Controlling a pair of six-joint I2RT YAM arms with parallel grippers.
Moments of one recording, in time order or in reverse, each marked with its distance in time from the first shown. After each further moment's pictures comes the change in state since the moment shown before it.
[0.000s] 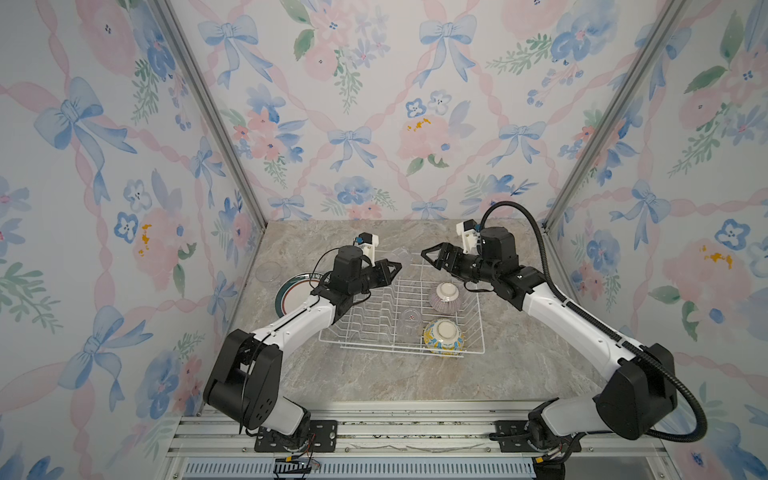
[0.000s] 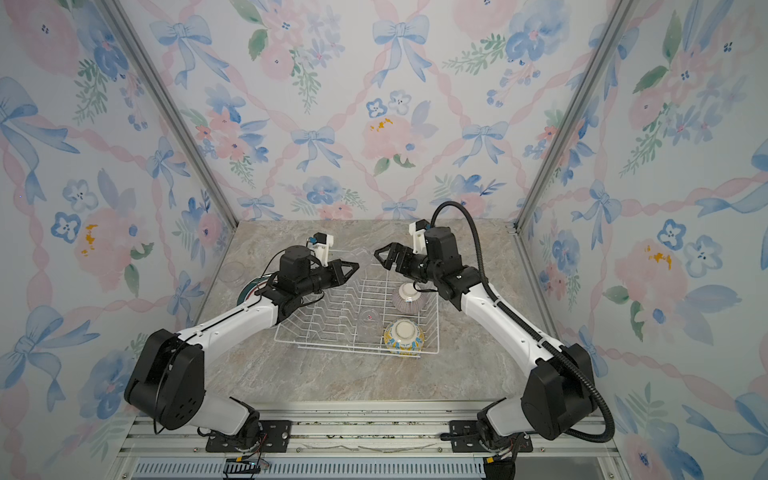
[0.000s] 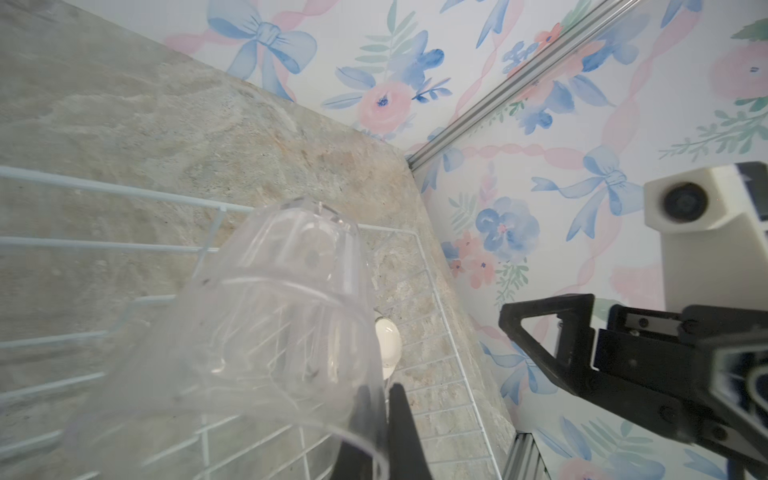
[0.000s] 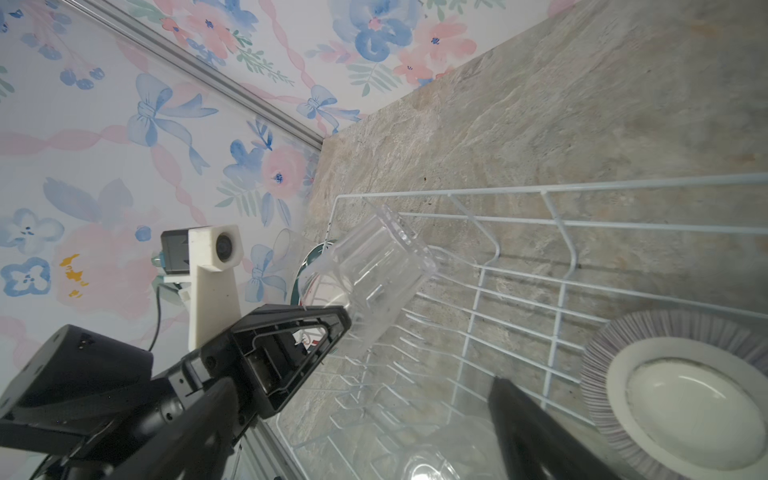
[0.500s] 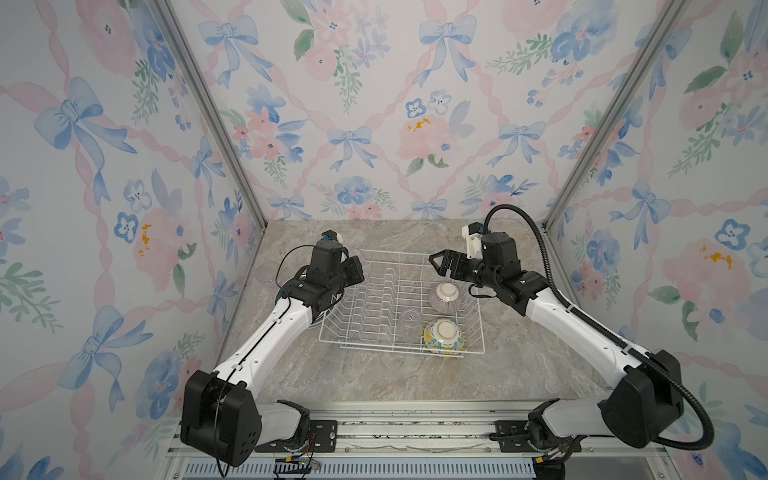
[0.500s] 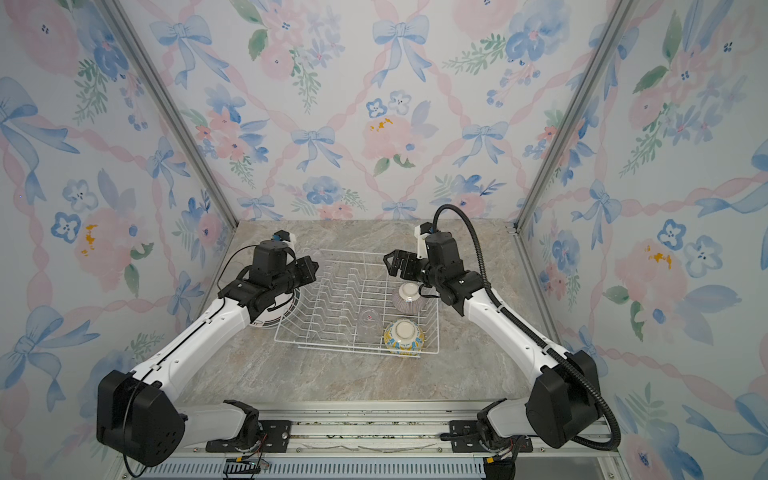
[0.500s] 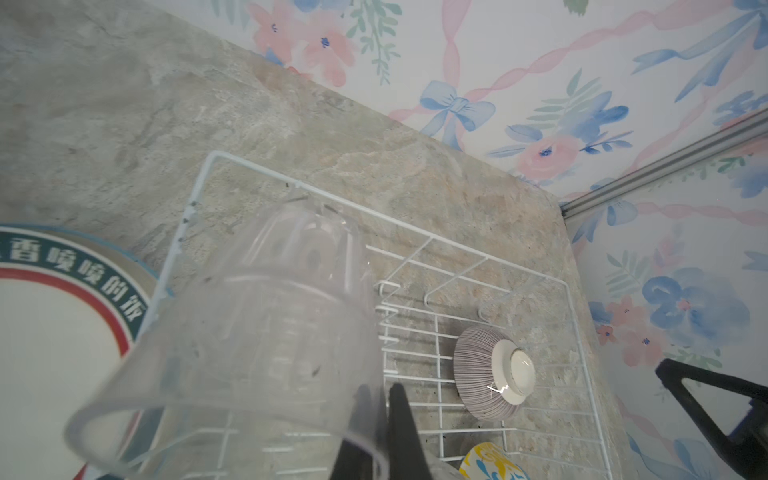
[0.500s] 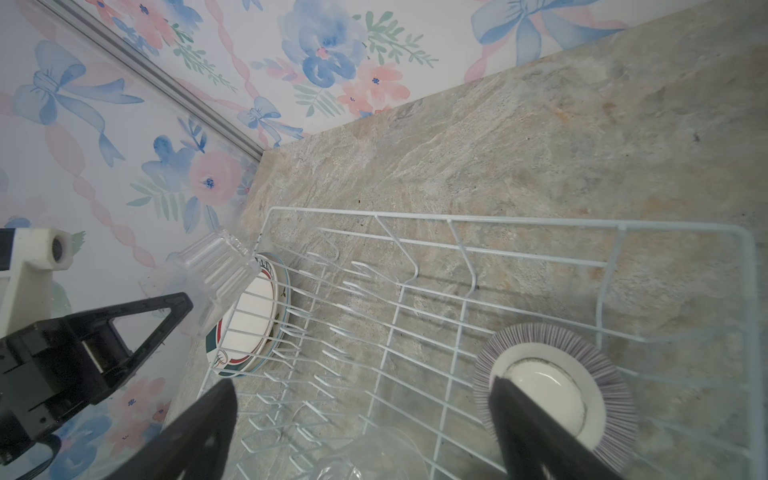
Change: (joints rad) left arm 0.142 -0.222 0.028 -0.475 -0.325 0.056; right arm 0.003 -0.029 -0.054 -0.034 0.162 -0.163
